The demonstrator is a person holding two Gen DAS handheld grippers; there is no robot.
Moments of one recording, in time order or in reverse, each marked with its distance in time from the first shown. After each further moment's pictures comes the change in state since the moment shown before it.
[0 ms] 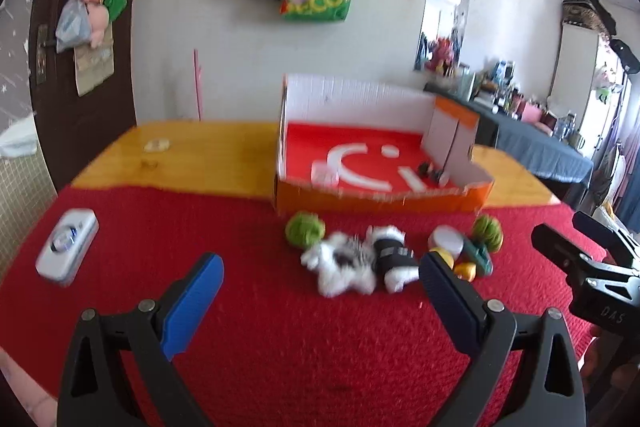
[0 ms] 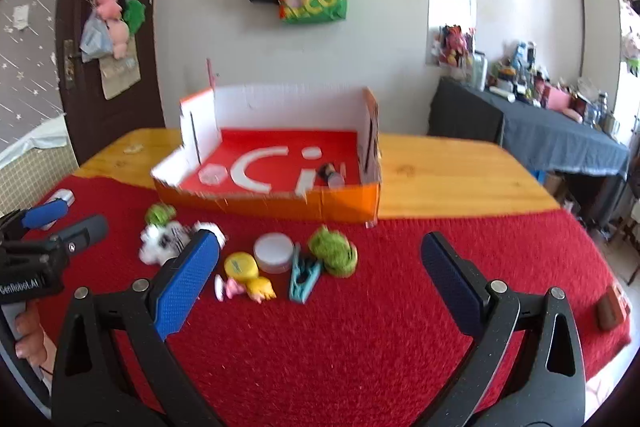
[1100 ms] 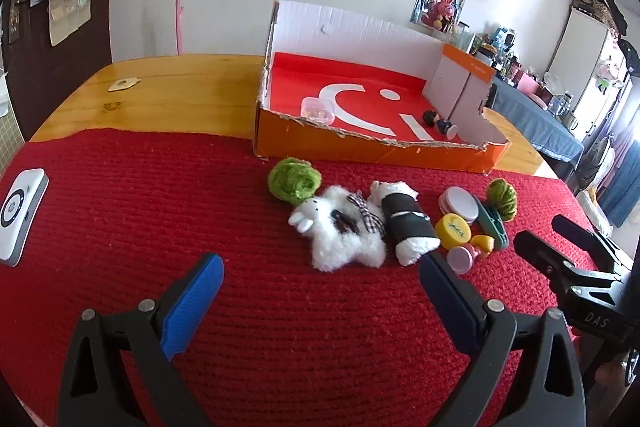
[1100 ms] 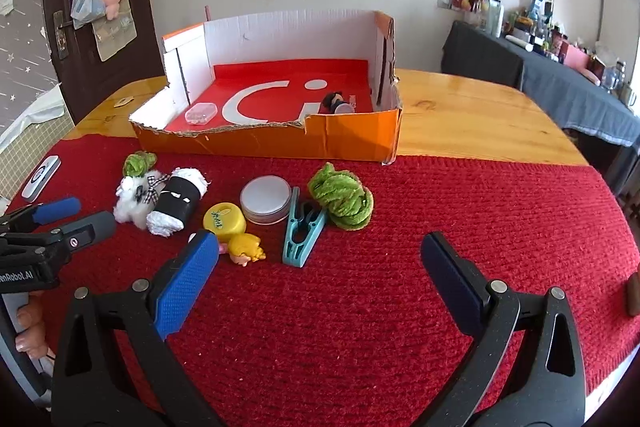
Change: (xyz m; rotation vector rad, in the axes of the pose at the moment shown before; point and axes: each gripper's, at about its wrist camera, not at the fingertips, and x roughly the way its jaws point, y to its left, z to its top) left arm 0.051 0.013 -0.001 -0.033 0.215 -0.081; right arm 0.047 -0.007 -0.008 0.007 0.199 0.036
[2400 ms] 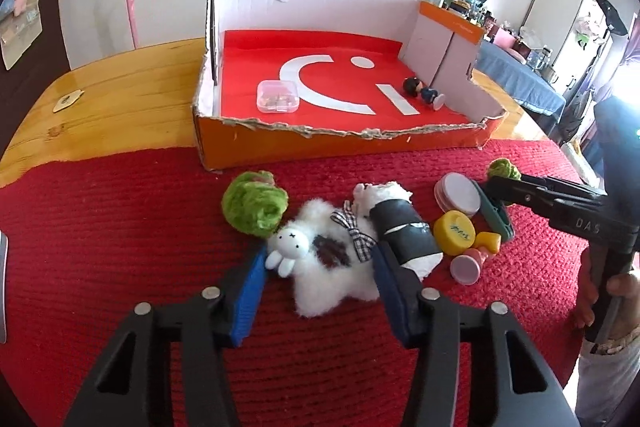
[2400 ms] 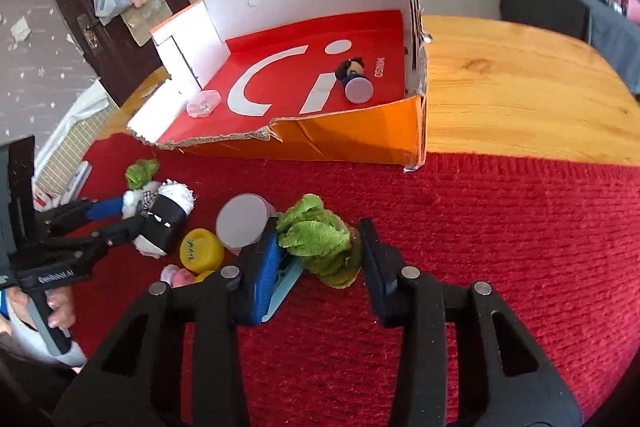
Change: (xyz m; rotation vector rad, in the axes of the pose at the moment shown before) left arm 0.039 -0.011 0.025 0.124 0.123 -0.085; right arm 0.057 -0.044 0.030 0.019 0.177 0.271
